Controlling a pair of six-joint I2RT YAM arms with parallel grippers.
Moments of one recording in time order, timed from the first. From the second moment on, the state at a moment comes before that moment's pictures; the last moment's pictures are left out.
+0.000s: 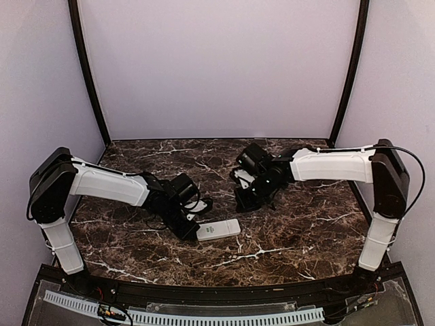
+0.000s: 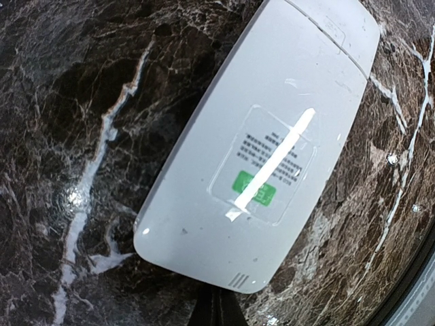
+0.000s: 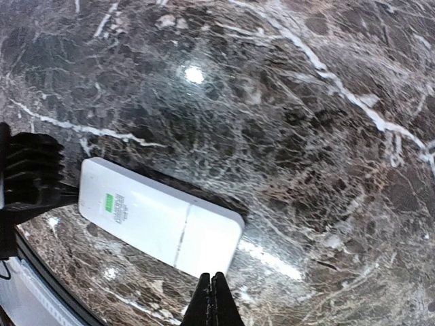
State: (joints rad) left arm -0.88 1.79 1.05 -0.51 0.22 -0.14; right arm 0.87 1.83 1.34 -0.68 -0.15 0.43
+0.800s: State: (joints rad) left arm -0.89 1.80 1.05 -0.51 0.22 -0.13; right arm 0.86 1.86 1.27 -0.59 -0.20 0.50
